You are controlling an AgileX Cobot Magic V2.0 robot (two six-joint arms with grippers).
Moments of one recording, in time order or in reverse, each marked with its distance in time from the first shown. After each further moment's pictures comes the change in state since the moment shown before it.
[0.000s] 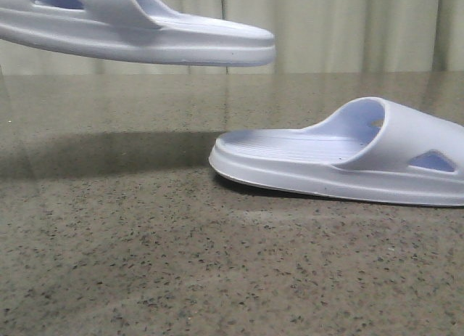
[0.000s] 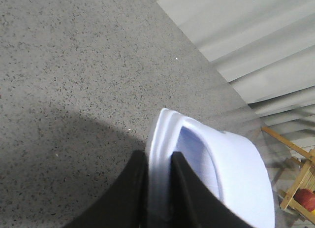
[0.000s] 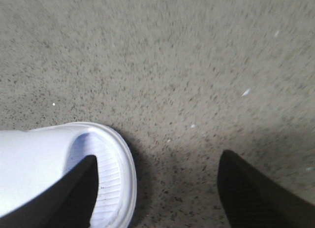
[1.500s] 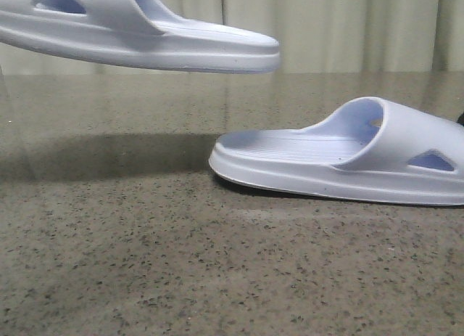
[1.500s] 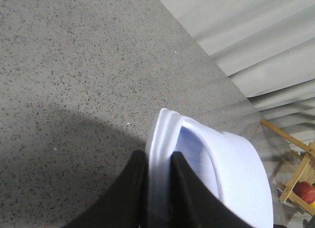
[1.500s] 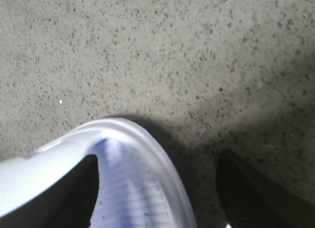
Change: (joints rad) left arm 0.000 0.000 0.000 0.007 0.019 0.000; right arm 0.026 0.295 -0.003 0.357 -0.116 0.007
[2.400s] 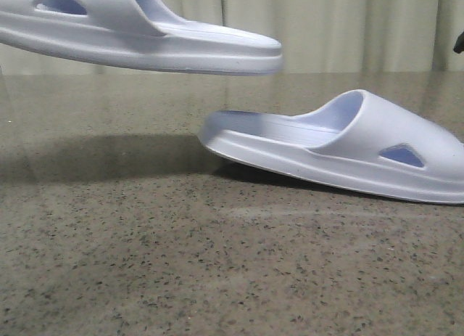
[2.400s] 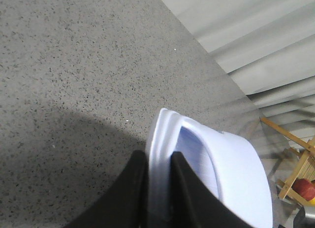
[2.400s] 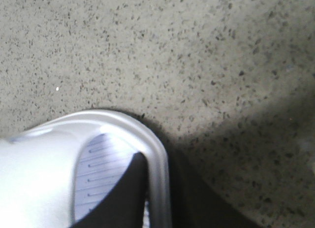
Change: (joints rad) left arm 0.000 0.000 0.000 0.002 0.009 0.000; right arm 0.033 0.051 -0.011 0.034 0.000 -0.010
